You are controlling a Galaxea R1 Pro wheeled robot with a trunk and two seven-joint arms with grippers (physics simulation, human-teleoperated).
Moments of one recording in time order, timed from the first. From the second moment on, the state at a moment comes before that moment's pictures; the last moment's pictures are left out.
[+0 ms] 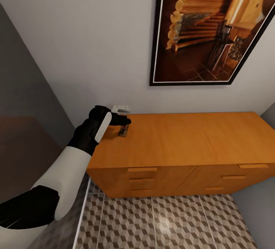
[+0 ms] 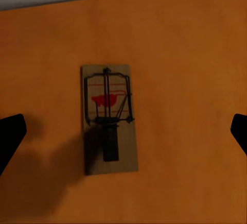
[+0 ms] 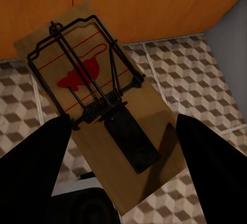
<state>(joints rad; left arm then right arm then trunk) -1.13 -0.13 -0.22 -0.96 0.21 1.01 0.06 -0.12 0.09 0.42 -0.02 -0.35 -1.04 -0.43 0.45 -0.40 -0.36</state>
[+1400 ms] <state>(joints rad) -1.13 -0.13 -0.22 -0.93 0.21 1.01 0.06 -0.12 0.09 0.42 -0.02 -0.35 -1.04 -0.43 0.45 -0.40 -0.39</state>
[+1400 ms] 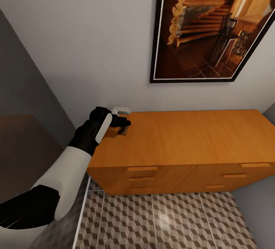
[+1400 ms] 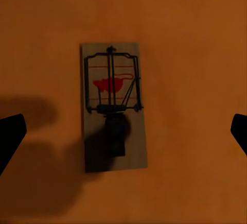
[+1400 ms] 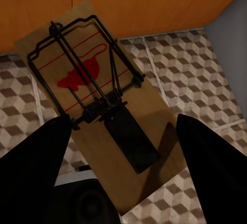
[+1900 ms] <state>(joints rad) -1.13 -0.13 -0.22 -0.89 0.21 1.00 0.06 -0.12 0.09 0.42 -0.02 -0.35 -1.04 -0.43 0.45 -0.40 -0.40</state>
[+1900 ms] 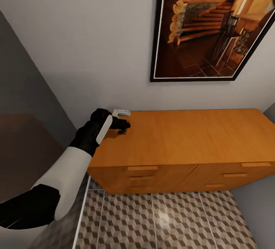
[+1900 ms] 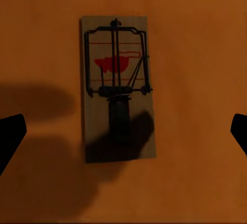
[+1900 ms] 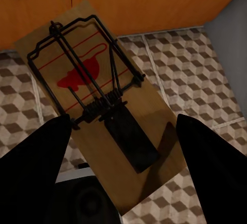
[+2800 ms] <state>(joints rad) -1.13 -0.14 -0.27 -0.88 0.20 1.00 0.18 -0.12 0.09 0.42 -0.02 -0.35 -1.04 -0.43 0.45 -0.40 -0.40</state>
